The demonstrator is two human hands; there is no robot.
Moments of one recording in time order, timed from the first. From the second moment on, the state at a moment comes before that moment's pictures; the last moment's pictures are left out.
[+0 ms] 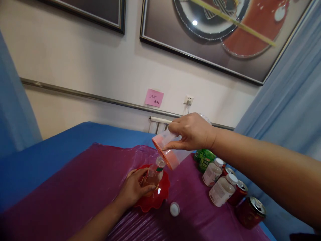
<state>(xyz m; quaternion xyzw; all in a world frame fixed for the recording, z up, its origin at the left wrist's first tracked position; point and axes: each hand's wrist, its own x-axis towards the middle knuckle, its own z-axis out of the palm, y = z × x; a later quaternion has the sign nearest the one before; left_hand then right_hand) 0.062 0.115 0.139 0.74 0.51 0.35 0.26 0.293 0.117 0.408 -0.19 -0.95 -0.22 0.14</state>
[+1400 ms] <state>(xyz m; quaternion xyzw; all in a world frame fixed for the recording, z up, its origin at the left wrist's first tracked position) 0.063 0.125 0.125 0.74 0.54 0.33 0.21 0.360 0.145 0.218 -0.55 -0.55 0.02 0.63</state>
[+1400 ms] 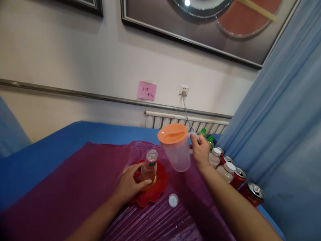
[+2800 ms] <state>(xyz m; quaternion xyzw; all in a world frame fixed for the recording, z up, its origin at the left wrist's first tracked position) 0.068 0.122 0.133 0.72 0.51 0.39 0.28 0.306 0.064 0.142 -0.46 -0.68 0.26 0.50</state>
